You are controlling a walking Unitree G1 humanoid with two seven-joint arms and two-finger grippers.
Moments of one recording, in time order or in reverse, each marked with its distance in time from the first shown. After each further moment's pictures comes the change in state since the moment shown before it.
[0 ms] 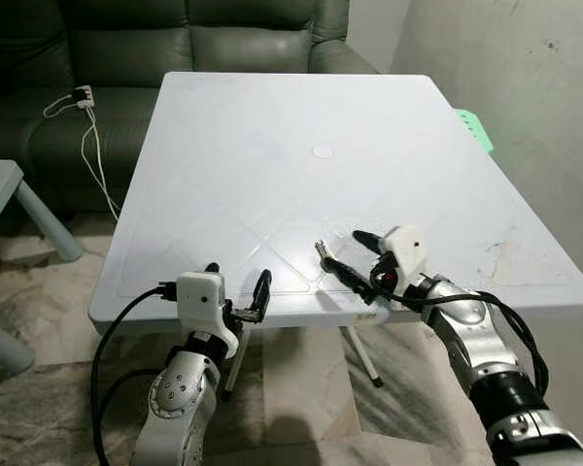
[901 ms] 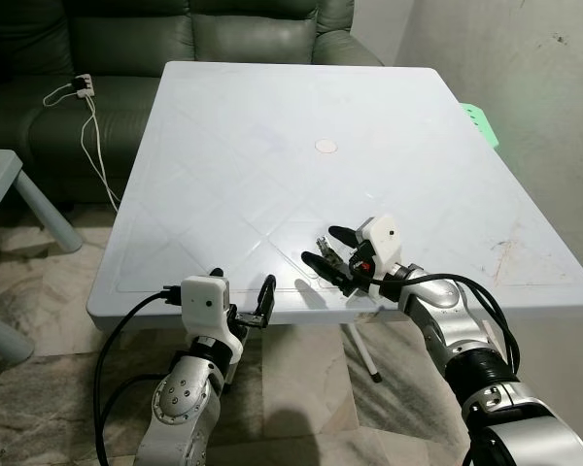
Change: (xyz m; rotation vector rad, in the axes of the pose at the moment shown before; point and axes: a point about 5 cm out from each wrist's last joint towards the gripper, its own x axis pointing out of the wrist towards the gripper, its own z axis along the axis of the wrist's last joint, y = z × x) left arm -0.004 -0.008 0.001 -0.008 0.015 -0.013; right arm 0.024 0.005 0.000 0.043 0.010 0.012
